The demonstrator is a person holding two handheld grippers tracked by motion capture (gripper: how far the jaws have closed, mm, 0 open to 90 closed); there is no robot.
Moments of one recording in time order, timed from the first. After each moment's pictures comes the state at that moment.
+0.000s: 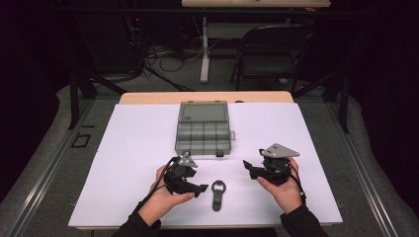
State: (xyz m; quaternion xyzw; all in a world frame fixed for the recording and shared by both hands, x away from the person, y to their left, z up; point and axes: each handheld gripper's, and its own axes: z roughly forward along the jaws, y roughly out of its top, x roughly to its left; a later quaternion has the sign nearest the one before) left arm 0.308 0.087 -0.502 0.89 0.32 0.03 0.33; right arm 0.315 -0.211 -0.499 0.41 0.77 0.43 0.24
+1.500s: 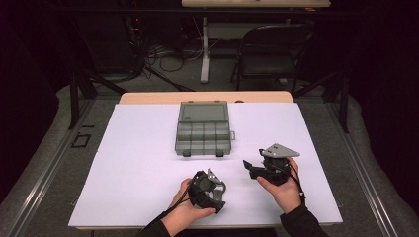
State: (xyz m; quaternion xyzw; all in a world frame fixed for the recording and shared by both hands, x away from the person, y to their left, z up) left arm 0.289 0.027 -0.539 0.91 0.31 0.02 0.27; right arm 0.316 -0.211 -0.501 0.41 0.77 0.43 0.24
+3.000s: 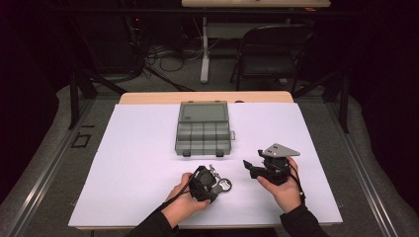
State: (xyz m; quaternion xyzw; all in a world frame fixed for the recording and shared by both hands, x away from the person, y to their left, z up) left arm 0.306 0.028 -0.532 0.94 0.28 0.02 0.20; right arm 0.318 -0.212 -0.503 0.41 0.77 0.43 0.23
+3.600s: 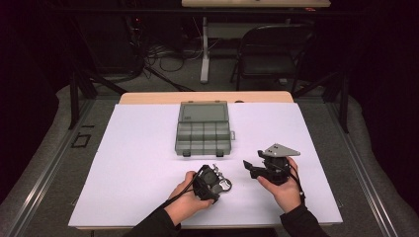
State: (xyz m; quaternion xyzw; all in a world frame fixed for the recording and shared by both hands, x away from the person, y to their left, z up) left arm 0.310 0.017 -0.530 0.95 0.27 0.02 0.18; right arm 0.319 -0.213 -0.506 0.42 0.77 0.43 0.22
